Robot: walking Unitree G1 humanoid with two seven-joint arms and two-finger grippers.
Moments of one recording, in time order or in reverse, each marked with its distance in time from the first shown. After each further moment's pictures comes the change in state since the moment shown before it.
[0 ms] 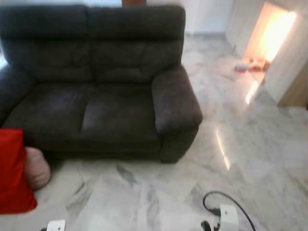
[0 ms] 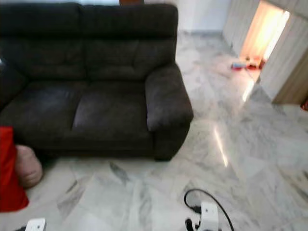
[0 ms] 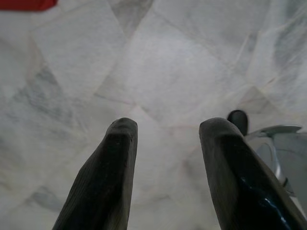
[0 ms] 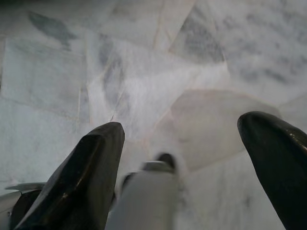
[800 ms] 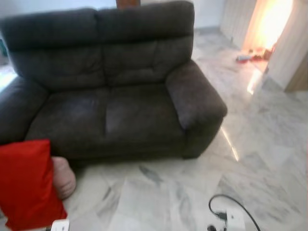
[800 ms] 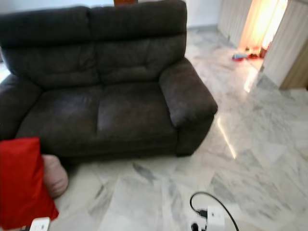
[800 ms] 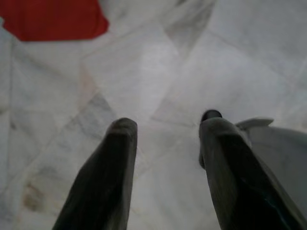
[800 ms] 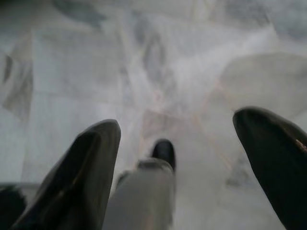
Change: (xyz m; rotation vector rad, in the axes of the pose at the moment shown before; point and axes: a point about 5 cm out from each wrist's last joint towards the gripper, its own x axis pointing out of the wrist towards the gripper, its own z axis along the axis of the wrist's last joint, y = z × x) left arm 0.002 -0.008 0.004 0.002 -0.013 -0.022; right arm -0.002 -0.008 -0.008 0.009 0.016 -0.023
